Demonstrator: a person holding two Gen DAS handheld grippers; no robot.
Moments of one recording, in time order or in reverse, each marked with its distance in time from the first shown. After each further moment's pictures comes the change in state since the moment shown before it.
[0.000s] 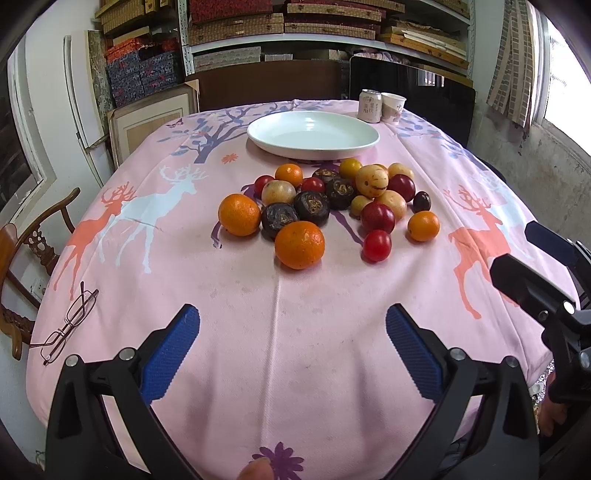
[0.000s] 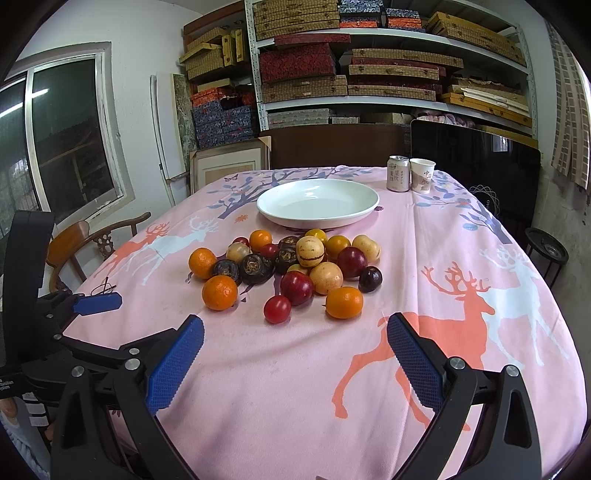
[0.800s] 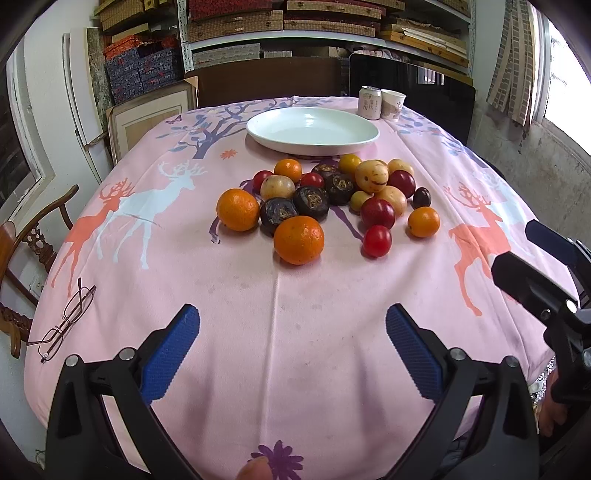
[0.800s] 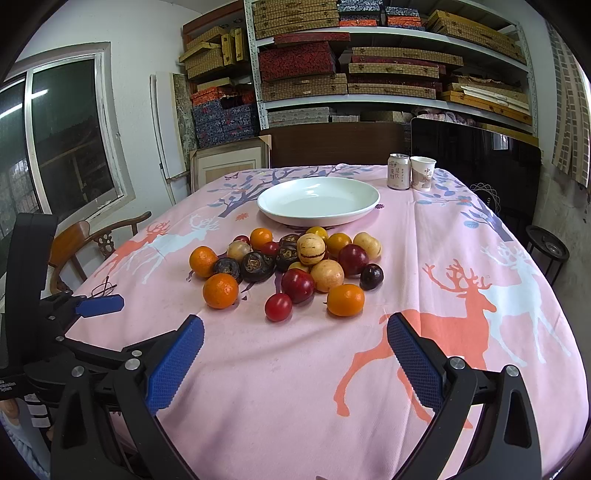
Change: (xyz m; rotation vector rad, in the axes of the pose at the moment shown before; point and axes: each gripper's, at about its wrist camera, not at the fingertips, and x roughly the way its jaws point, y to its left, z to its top) left arm 0.002 -0.001 -0.002 -0.003 0.007 -0.003; right arm 0.003 0.005 -0.005 0.003 0.003 0.001
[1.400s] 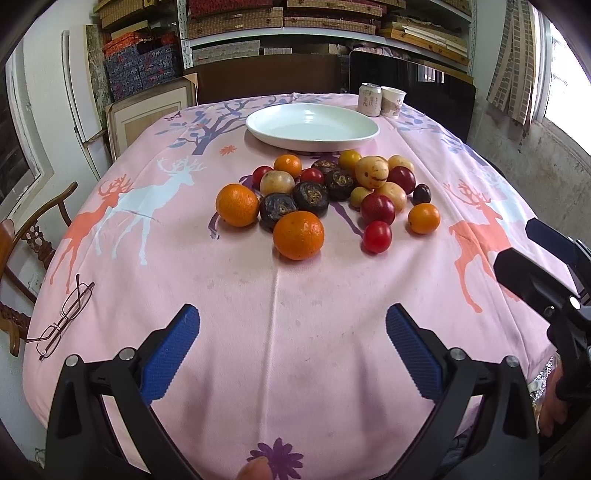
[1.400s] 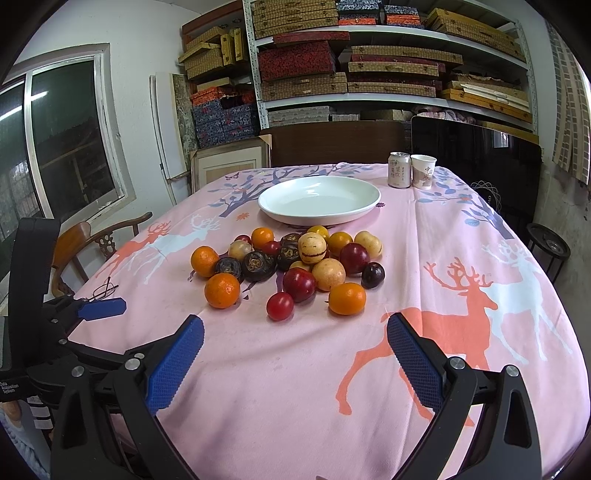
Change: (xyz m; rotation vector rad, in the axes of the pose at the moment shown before) left arm 0.003 0.000 -0.004 -0.002 0.013 -0.004; right arm -0.001 -0.004 0.001 0.003 0.003 0.003
